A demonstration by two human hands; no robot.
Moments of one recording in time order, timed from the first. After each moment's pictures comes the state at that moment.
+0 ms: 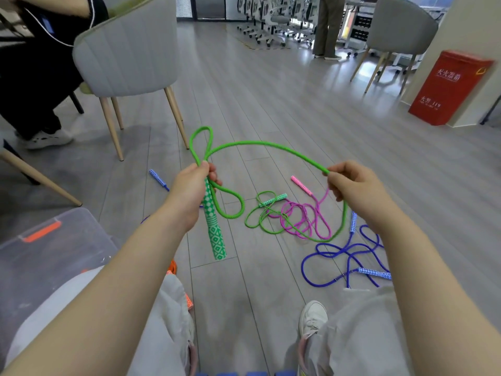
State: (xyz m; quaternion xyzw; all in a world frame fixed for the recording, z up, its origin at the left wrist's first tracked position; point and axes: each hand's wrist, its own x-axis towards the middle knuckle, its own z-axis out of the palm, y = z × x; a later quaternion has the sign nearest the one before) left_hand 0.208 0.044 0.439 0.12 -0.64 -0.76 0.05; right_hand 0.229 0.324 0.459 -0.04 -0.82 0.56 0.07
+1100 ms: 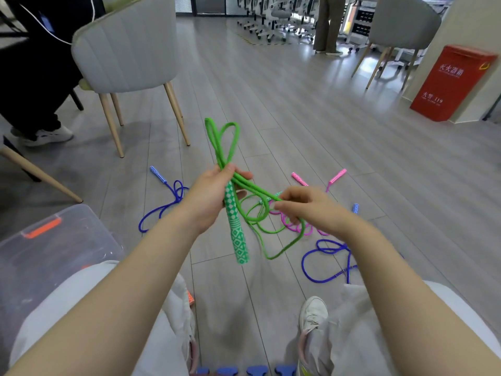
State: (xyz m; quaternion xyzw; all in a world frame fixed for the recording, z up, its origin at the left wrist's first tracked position) left_hand 0.228 0.071 0.442 0.05 -0.64 -0.77 -0.05; right_hand 0.241 0.278 0.437 0.10 -0.85 0.49 -0.15
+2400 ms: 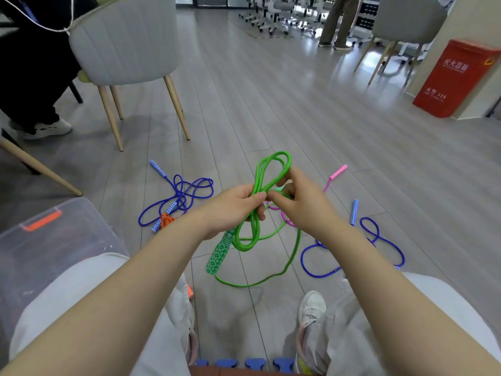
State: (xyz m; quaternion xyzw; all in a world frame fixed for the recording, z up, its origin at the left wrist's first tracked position) left_hand 0.247 0.084 0.430 -0.10 -0.81 -0.55 -0.18; right_hand 0.242 0.255 0.420 0.10 -0.91 0.40 0.05
